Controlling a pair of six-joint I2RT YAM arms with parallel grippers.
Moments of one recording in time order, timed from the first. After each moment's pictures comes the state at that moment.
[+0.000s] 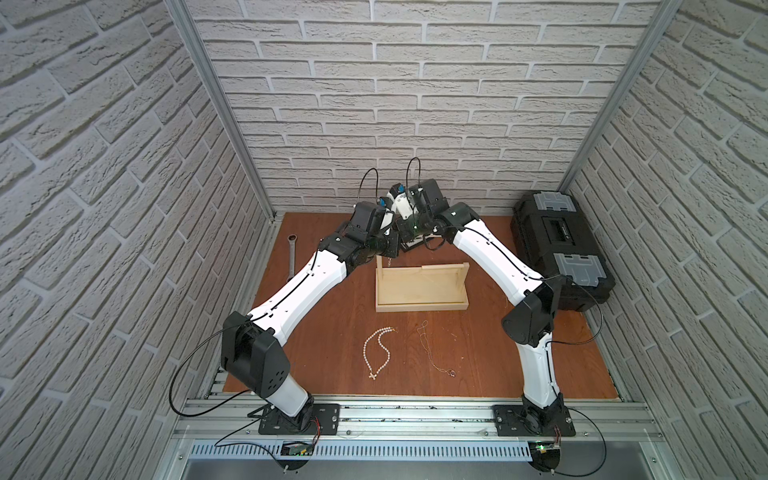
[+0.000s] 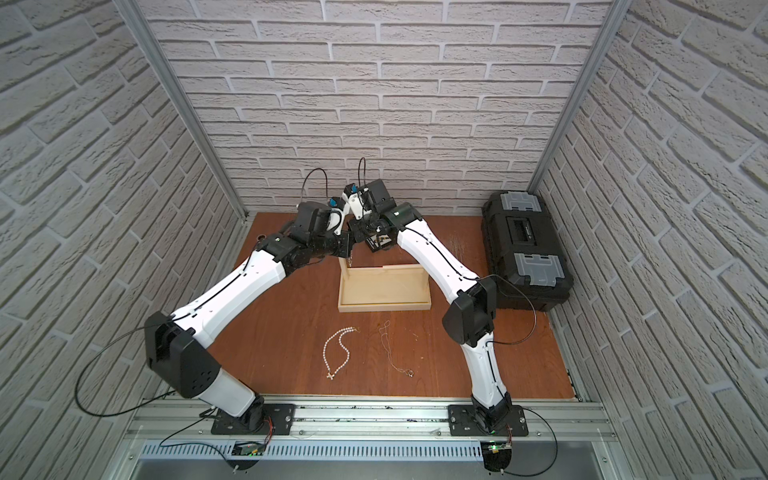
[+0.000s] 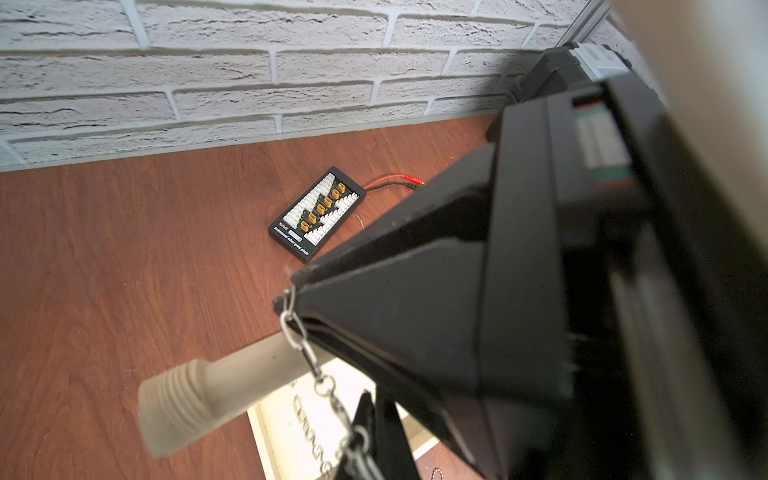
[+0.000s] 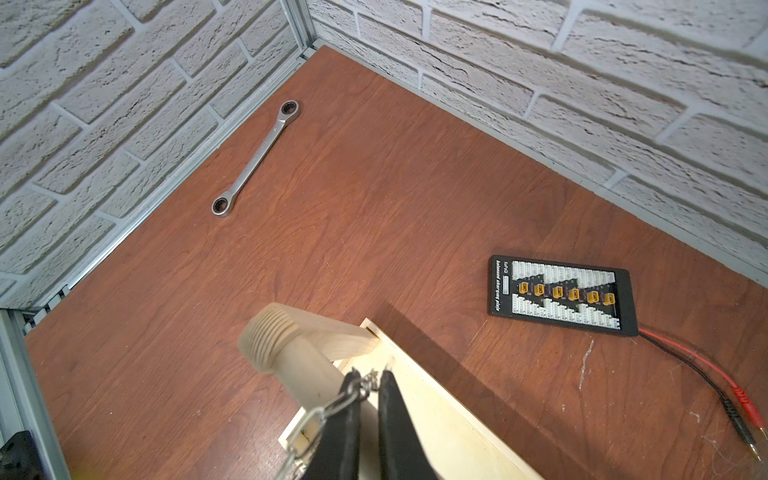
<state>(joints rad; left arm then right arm) -0.56 1.57 1.49 -0.55 0.09 -0.27 0.57 2.12 2.26 -0.88 -0.16 0.05</state>
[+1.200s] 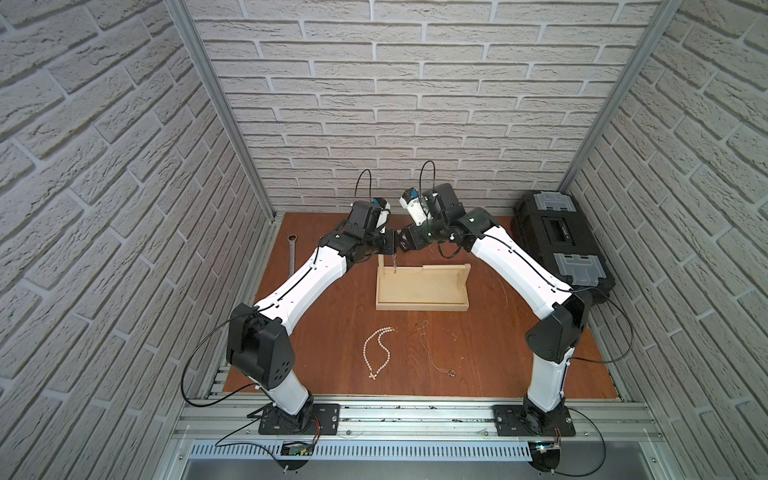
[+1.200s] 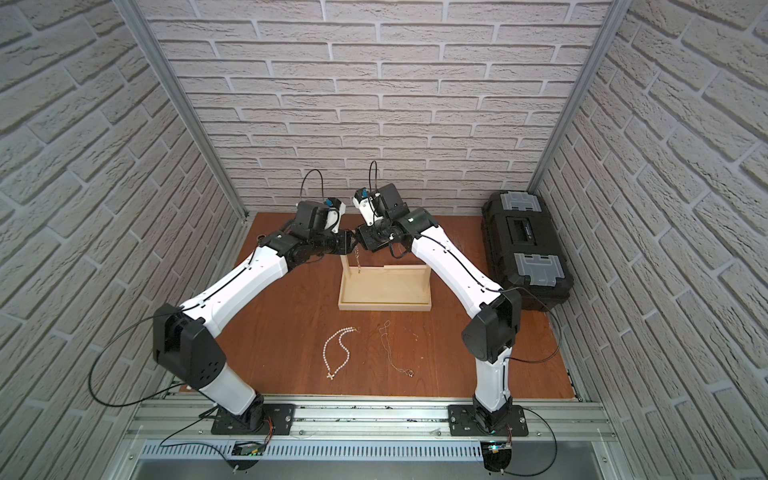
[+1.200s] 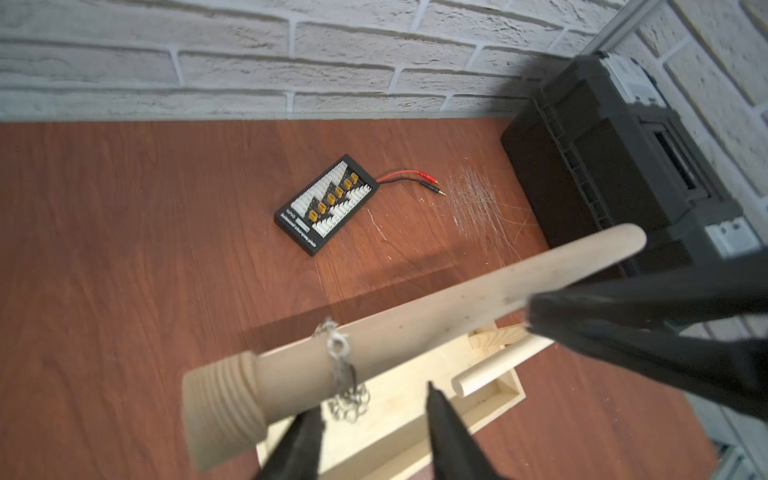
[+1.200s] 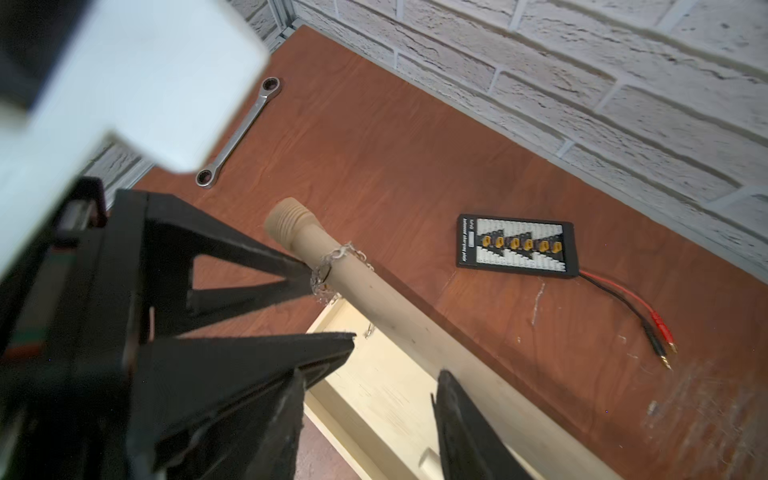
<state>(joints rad) -0.51 1.63 1.50 -0.53 0.14 -0.34 0.57 1.89 2.01 -0.89 -0.08 0.04</state>
